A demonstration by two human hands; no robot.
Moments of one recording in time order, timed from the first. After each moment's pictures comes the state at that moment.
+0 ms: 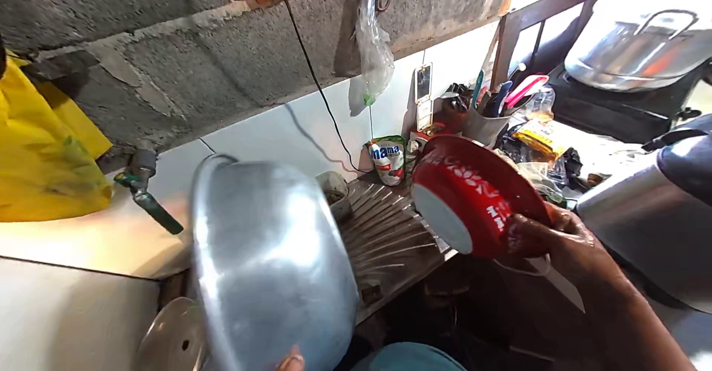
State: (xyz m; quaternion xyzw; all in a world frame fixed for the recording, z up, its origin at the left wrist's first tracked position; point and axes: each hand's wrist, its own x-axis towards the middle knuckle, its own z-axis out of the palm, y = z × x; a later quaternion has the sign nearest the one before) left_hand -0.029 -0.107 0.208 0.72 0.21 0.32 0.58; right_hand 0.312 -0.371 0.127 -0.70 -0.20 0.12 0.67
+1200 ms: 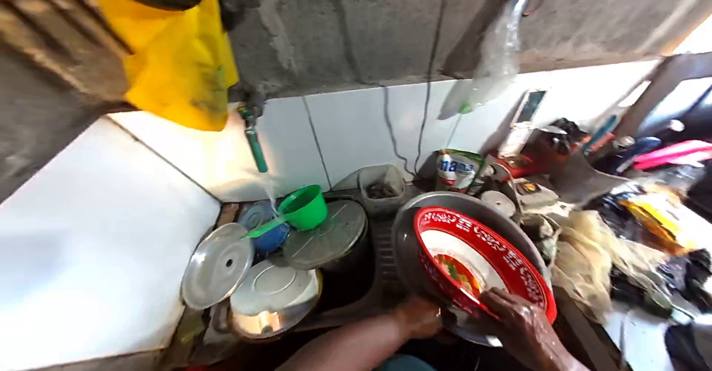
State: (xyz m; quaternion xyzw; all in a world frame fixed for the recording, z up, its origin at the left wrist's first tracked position) left_hand 0.124 -0.125 0.023 0.91 0.03 -0.25 0.34; right_hand 0.269 -0.296 0.054 -0.77 -0.59 0.04 0.24
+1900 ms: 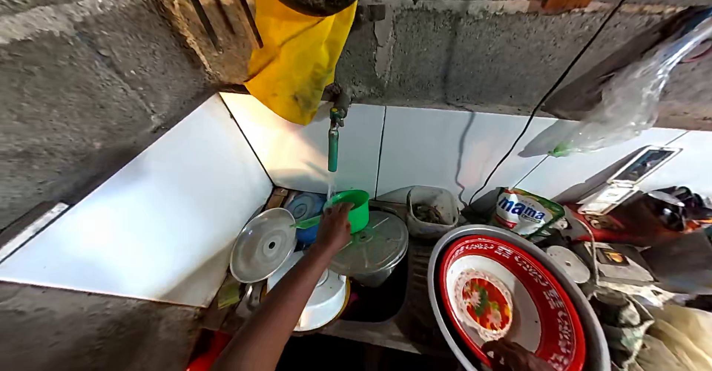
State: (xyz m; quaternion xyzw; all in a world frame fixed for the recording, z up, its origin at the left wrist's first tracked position) left_hand 0.012 0.133 0.049 0.85 0.47 0.00 0.23; right_hand 0.309 -0.253 -0.021 -0.73 -0.59 0.35 0.03
